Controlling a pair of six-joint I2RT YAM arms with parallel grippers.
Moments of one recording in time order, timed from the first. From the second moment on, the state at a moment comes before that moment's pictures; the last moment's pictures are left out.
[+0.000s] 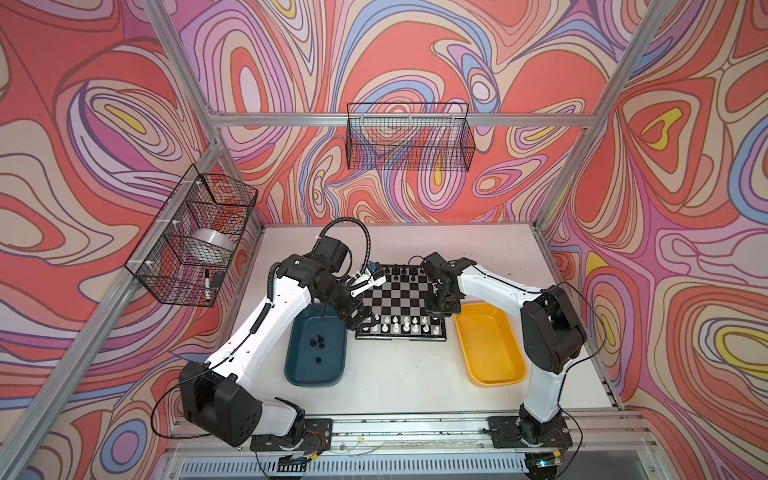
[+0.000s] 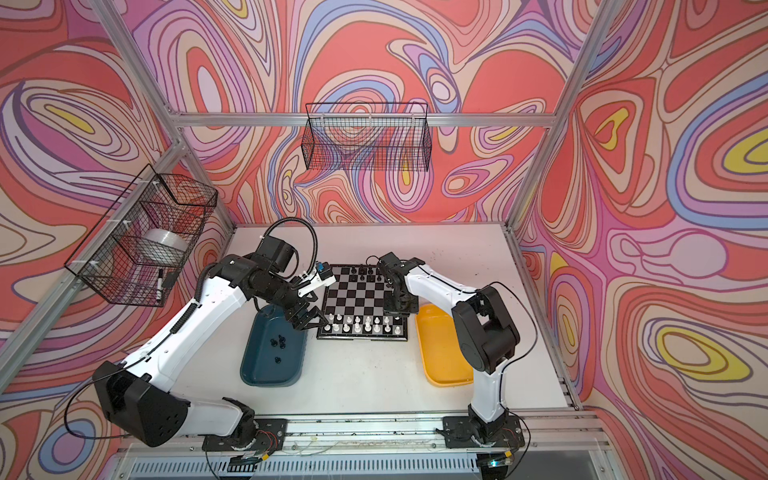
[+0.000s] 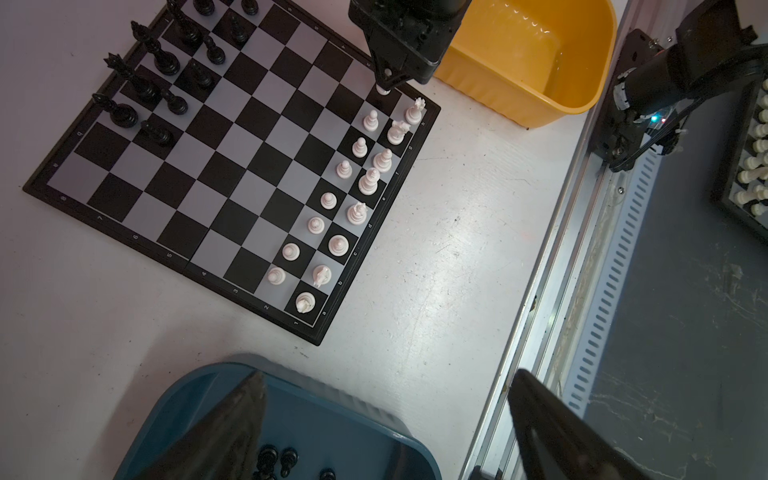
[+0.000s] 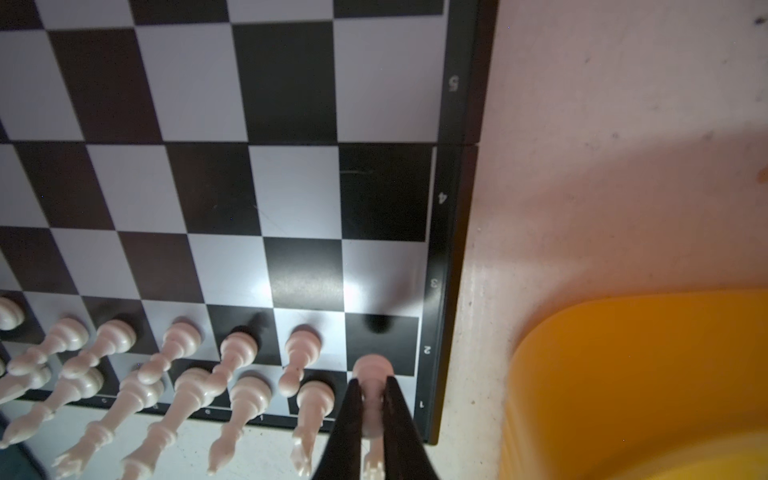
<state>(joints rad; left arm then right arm) -0.40 1.40 1.38 -1.19 0.48 0.53 0.56 1.89 1.41 -0.95 -0.04 0.61</state>
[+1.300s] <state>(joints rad) -0.39 1.40 1.37 -1.19 0.48 0.53 0.57 1.93 1.39 -0.94 -0.04 0.61</state>
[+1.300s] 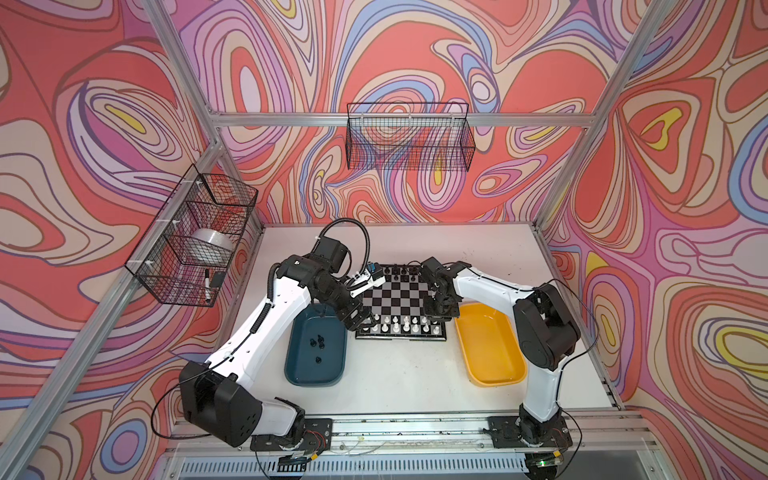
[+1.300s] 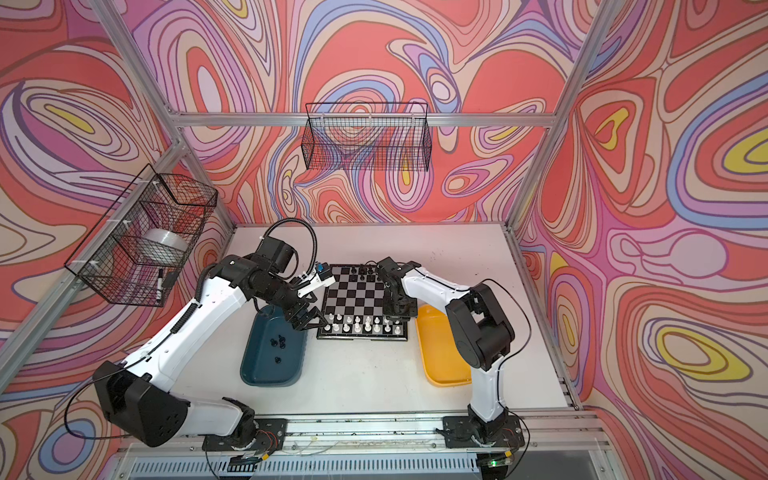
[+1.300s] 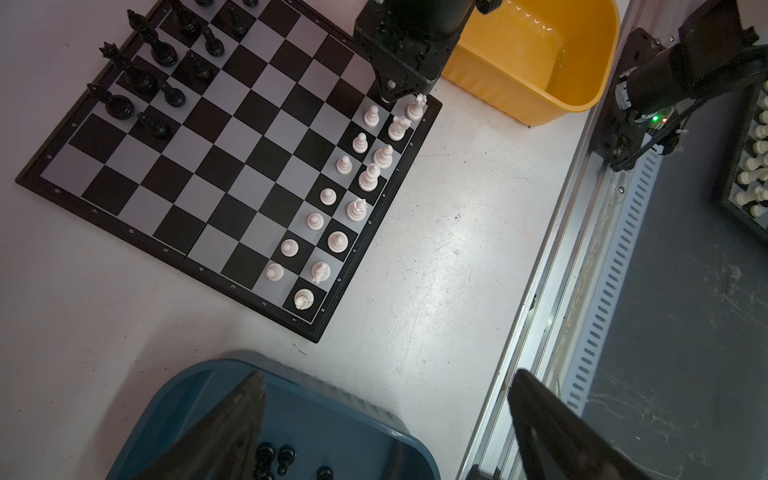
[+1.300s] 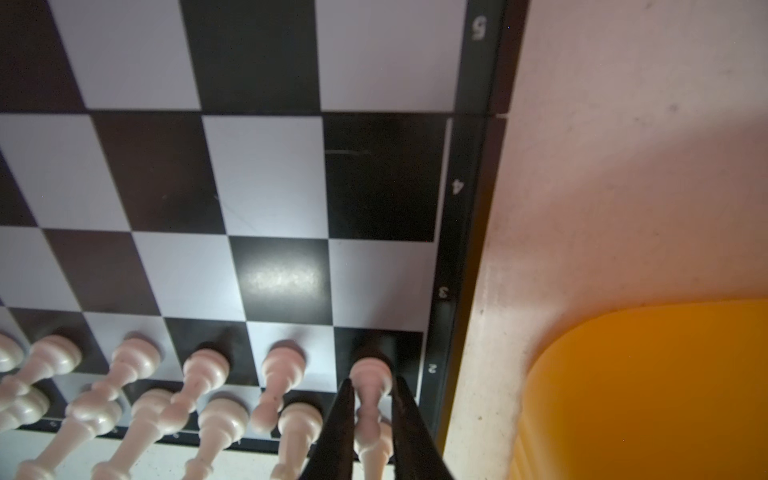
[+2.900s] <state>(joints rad) -0.32 1.39 1.37 -1.19 0.39 0.55 0.58 1.40 1.28 -1.00 0.06 0.59</state>
